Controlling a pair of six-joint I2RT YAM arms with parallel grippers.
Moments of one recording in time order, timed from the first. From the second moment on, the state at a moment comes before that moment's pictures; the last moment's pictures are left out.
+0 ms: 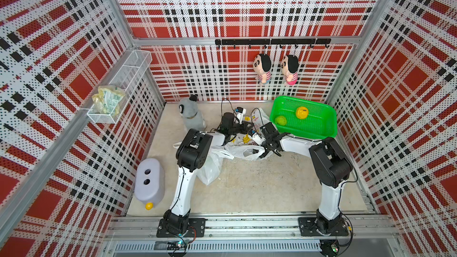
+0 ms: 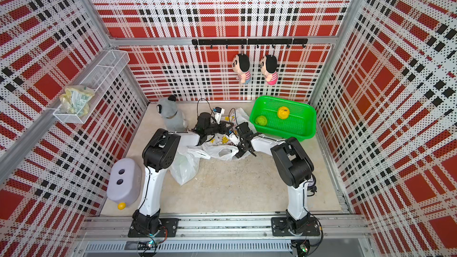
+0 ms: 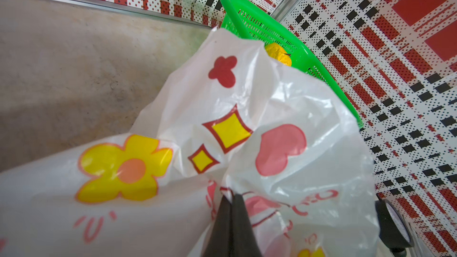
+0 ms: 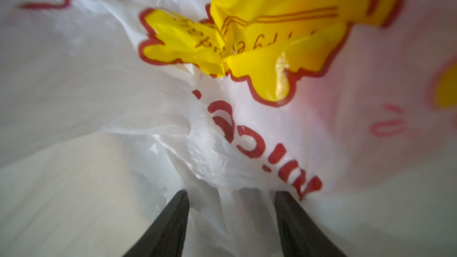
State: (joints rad) left arm -0.42 2.28 1.40 0.55 0.60 -0.46; right arm 0.55 1.96 1.22 -0.32 -0.16 -0.28
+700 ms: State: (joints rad) left arm -0.41 2.28 1.39 0.55 0.61 -0.45; right arm 0.57 1.47 1.01 -0.01 0.00 -0.10
